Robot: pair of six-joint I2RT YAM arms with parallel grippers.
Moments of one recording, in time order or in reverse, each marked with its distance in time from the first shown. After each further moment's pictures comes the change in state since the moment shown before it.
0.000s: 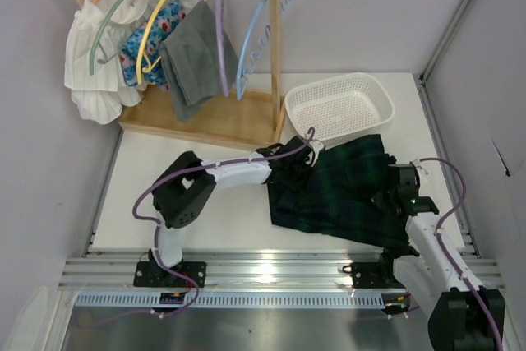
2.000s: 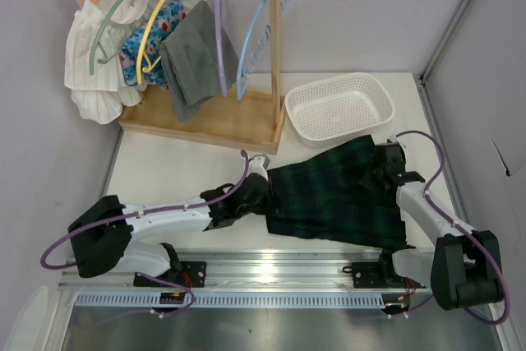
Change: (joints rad) left arm -0.114 -0.657 -0.662 0.281 -0.289 -0.623; right arm 0.087 0.286 0.173 0.159 -0.063 -0.159
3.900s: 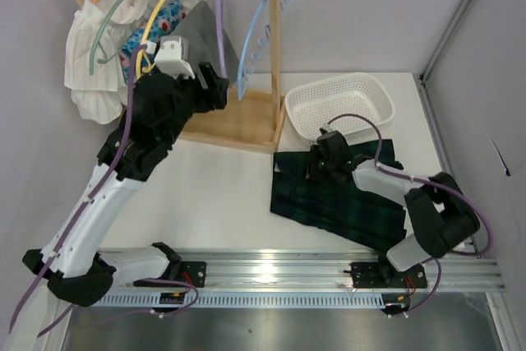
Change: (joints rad) left arm 0.418 -0.195 0.865 -0.529 -0.124 0.599; right arm 0.400 0.417 0.209 0.247 -0.118 0.055
